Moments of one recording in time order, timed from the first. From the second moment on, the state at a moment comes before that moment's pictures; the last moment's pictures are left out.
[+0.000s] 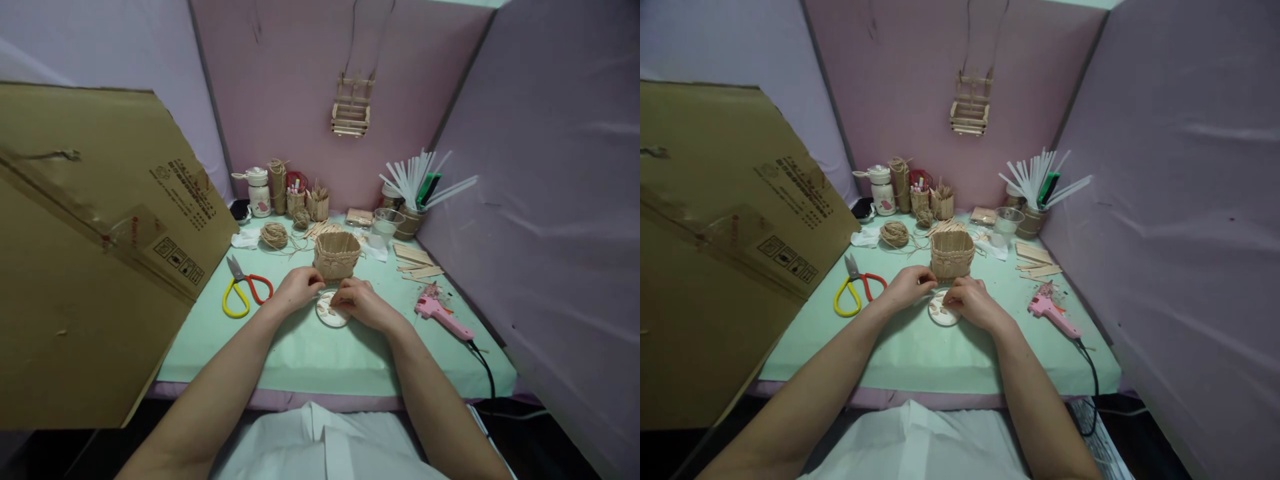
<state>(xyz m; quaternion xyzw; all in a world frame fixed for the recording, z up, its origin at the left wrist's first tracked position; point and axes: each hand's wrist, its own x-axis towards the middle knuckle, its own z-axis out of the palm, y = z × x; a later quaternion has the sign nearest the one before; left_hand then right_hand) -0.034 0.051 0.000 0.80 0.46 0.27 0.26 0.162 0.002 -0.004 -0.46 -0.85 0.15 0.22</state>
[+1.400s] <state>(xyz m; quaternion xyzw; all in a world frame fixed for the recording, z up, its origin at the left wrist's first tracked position) -0.029 0.040 0.014 0.62 0.41 0.32 0.59 0.198 -0.017 0.029 -0.55 -0.78 0.16 0.23</state>
